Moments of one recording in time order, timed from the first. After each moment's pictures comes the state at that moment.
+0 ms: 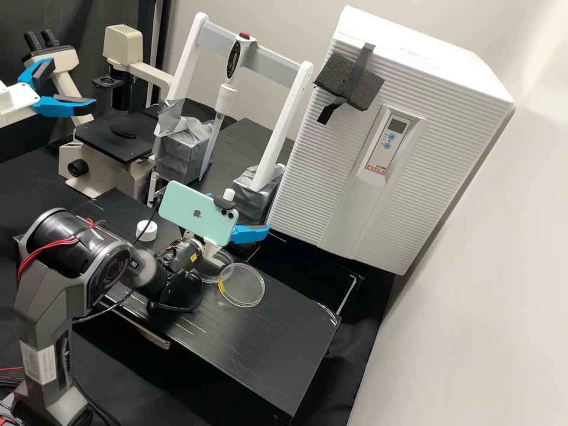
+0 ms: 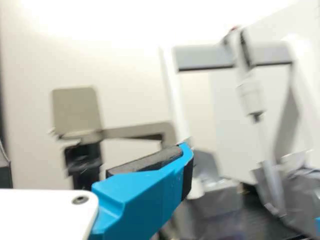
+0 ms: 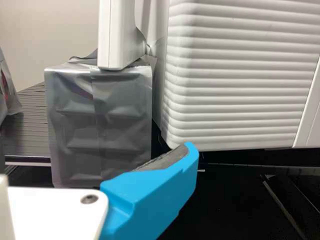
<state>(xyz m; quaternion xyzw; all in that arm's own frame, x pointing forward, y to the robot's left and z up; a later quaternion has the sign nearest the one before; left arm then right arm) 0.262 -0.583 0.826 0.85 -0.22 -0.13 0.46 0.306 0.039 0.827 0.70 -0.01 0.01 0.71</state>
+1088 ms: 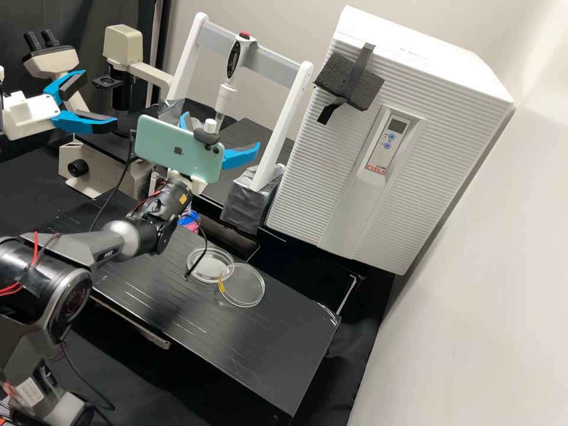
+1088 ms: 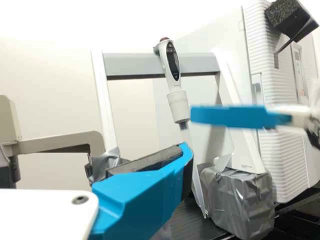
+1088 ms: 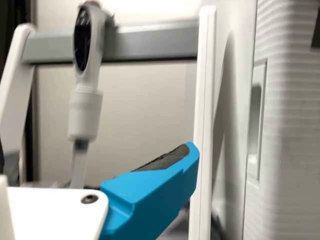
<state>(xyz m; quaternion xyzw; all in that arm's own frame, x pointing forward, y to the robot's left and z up) 0.260 -0.613 0.799 0.83 -0.23 -0.21 0.46 0.308 0.164 0.889 0.71 0.07 0.16 0.68</state>
